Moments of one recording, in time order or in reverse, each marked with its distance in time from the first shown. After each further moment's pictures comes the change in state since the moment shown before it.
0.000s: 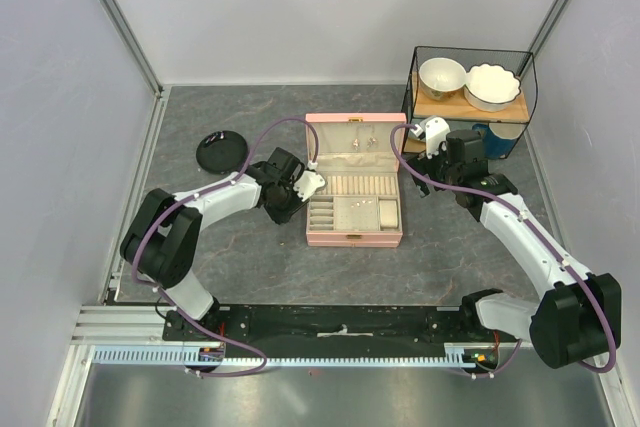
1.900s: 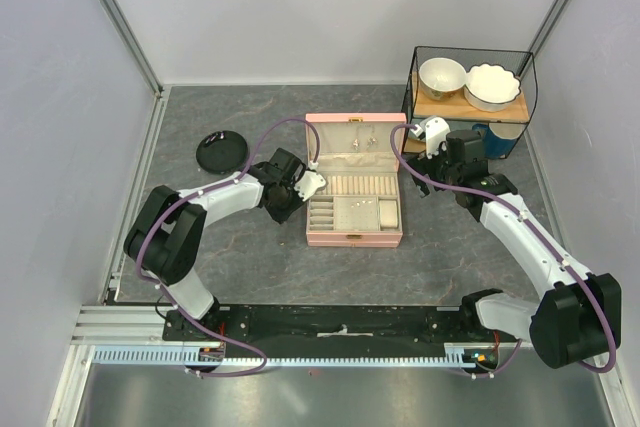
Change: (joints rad) left arm 0.000 0.028 0.001 0.027 -0.020 0.001; right arm 0.000 0.000 0.000 0.000 0.000 0.000
